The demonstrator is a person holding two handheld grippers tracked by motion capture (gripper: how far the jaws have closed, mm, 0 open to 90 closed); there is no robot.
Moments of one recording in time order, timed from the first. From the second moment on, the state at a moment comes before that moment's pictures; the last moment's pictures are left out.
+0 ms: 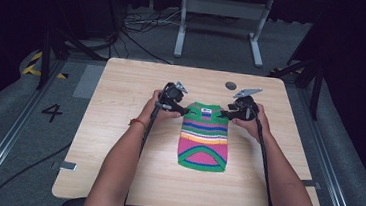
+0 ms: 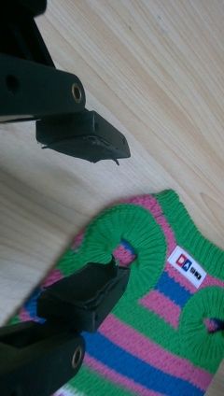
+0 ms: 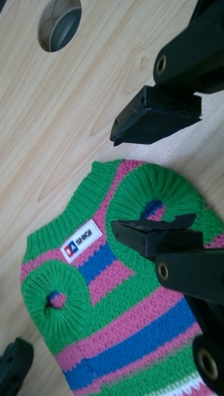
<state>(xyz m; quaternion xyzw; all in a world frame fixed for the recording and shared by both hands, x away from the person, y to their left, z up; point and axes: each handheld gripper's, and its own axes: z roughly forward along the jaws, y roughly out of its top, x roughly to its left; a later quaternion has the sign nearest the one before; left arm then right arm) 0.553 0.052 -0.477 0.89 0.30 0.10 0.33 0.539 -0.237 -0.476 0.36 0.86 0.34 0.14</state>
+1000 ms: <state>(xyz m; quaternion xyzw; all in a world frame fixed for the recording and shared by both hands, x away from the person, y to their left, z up) 0.566 0.032 -0.499 0.88 0.33 0.06 0.34 0.552 -0.237 -0.500 0.39 0.85 0.35 0.09</state>
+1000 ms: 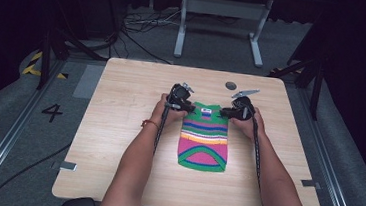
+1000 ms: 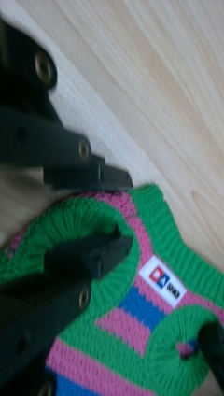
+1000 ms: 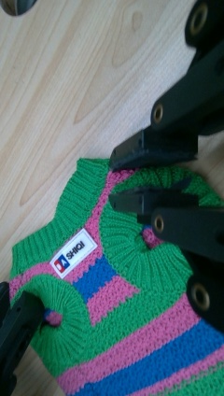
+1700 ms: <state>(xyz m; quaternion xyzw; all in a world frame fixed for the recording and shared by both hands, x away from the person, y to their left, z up) 0.531 0.039 -0.453 0.89 0.25 0.14 0.36 0.523 -0.237 -0.459 0.32 0.84 0.42 0.13</state>
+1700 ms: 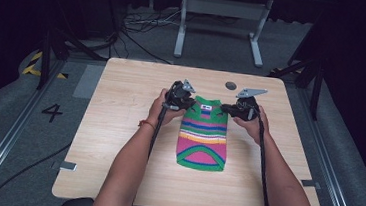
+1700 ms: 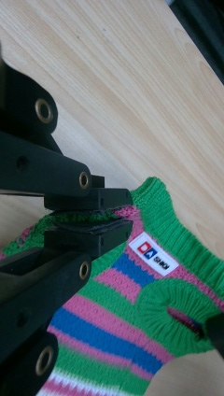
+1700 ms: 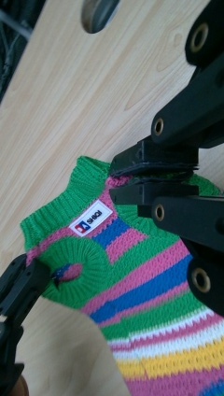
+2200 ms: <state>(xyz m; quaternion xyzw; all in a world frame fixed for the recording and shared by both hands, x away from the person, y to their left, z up) 0.480 0.053 -0.434 0.90 0.17 0.16 0.38 0.473 -0.244 -0.433 0.24 0.85 0.45 0.12</state>
